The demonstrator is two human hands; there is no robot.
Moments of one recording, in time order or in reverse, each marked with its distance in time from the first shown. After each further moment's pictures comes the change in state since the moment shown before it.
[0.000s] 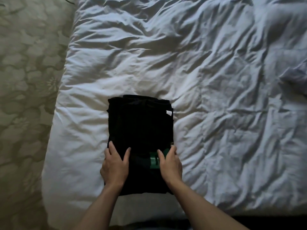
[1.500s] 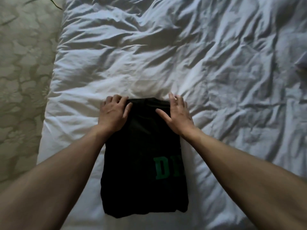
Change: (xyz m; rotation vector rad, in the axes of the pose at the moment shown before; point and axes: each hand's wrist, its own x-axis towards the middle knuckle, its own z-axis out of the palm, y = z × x) left_hand 0.187 0.074 -0.023 0.319 0.107 0.678; right_hand 0.161 -0.049 -0.043 -0.188 0.125 -0.466
